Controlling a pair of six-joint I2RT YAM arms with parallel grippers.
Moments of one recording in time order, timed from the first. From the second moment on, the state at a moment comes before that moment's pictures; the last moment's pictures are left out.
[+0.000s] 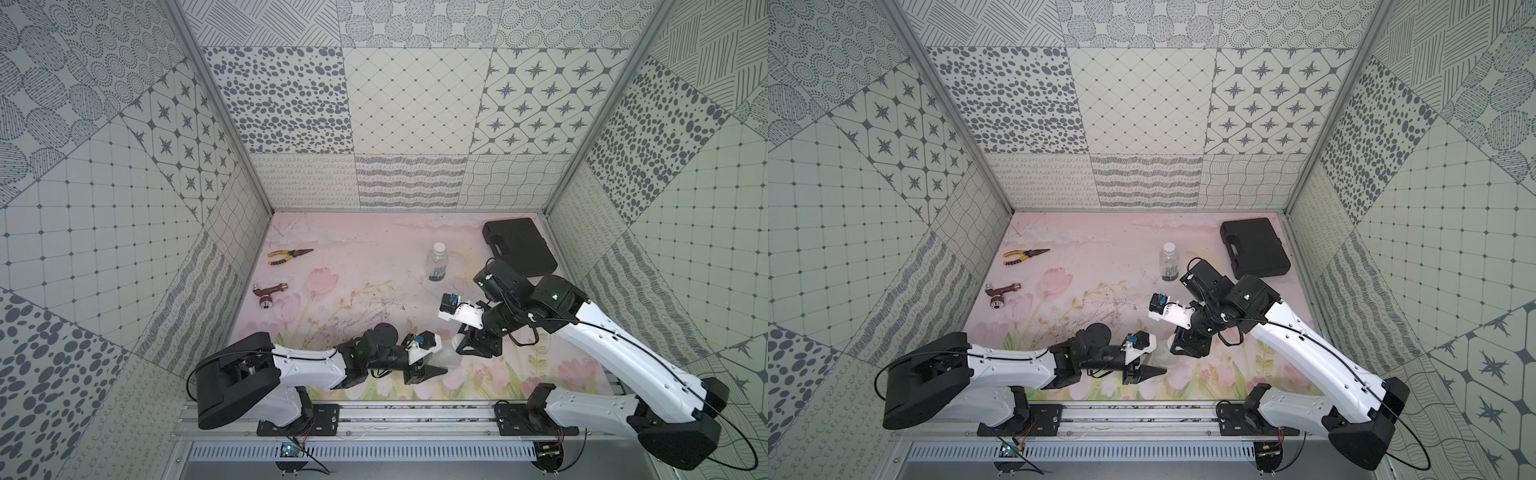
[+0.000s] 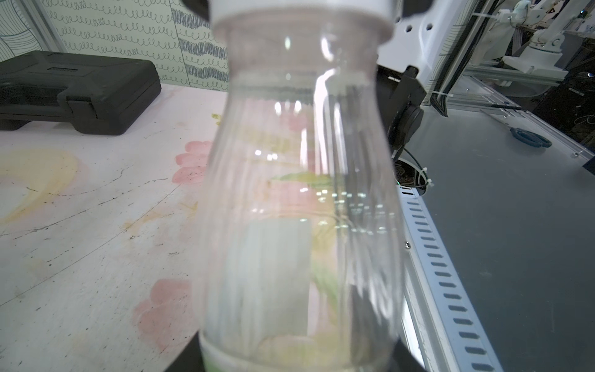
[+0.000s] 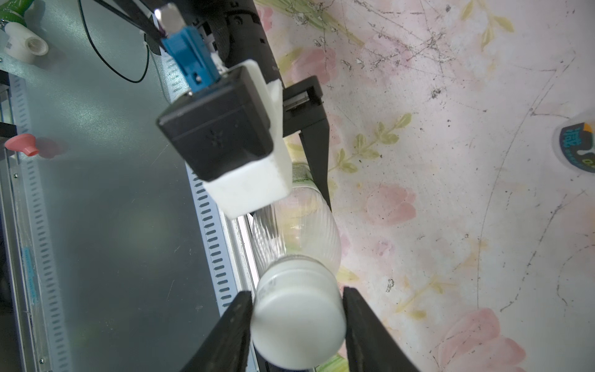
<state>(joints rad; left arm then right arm) -1.05 1.38 0.42 0.66 0.41 0.08 0.81 1.15 1.29 -1.32 -0.37 -0.37</state>
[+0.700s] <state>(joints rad) -1.05 1.41 0.42 0.63 0.17 0.10 0.81 1.26 1.30 -1.22 -0.26 0.07</state>
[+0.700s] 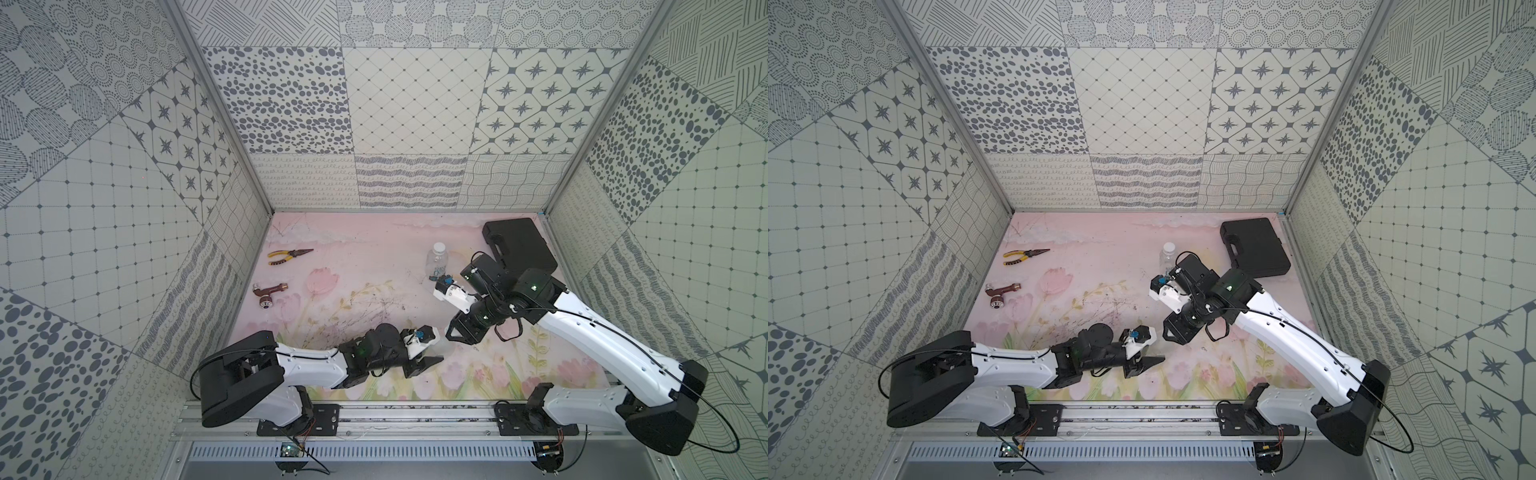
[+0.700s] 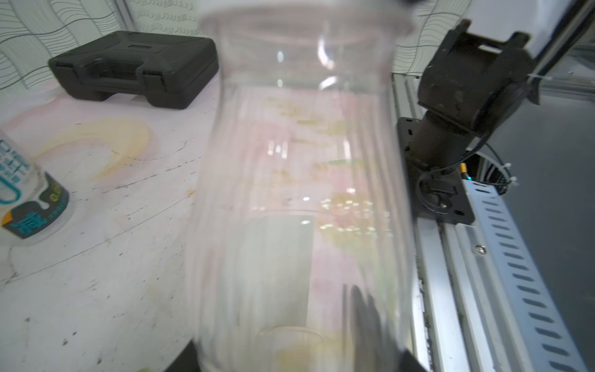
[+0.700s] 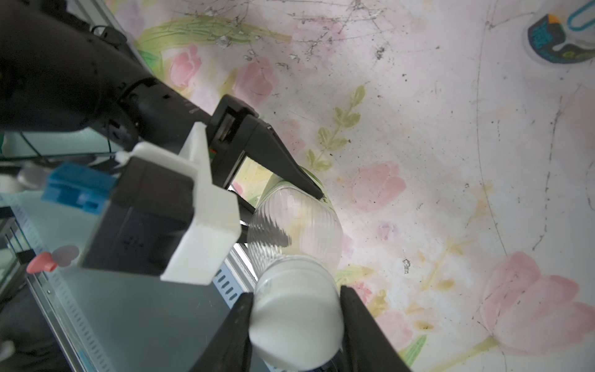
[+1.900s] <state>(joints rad) -1.01 1.37 0.39 0.63 0.17 0.04 0.82 1.31 1.31 -1.14 -0.24 0.10</state>
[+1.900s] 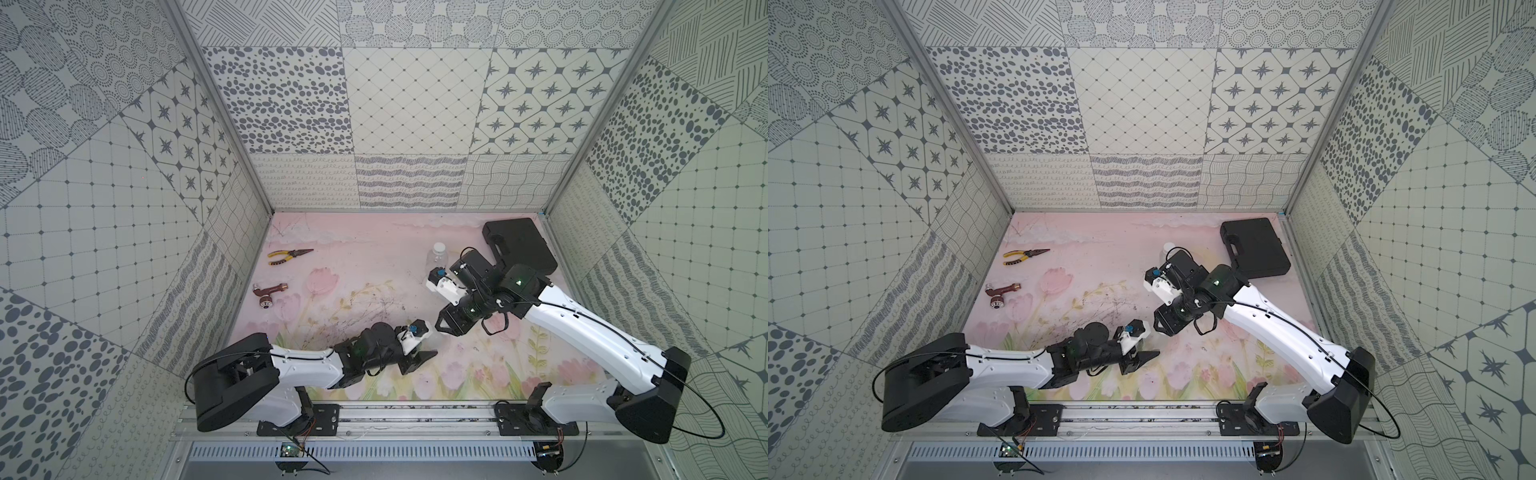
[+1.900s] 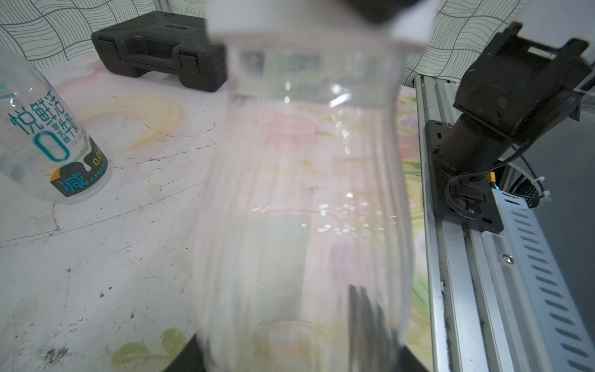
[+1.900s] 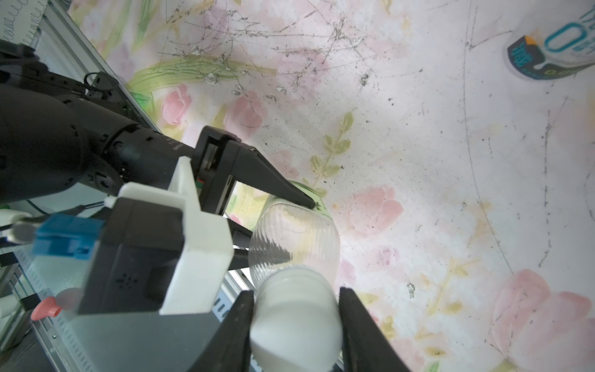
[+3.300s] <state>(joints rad) -0.98 1.41 0.39 0.88 0.26 -0.15 0.78 0.88 0.85 -0.41 -0.29 0.23</state>
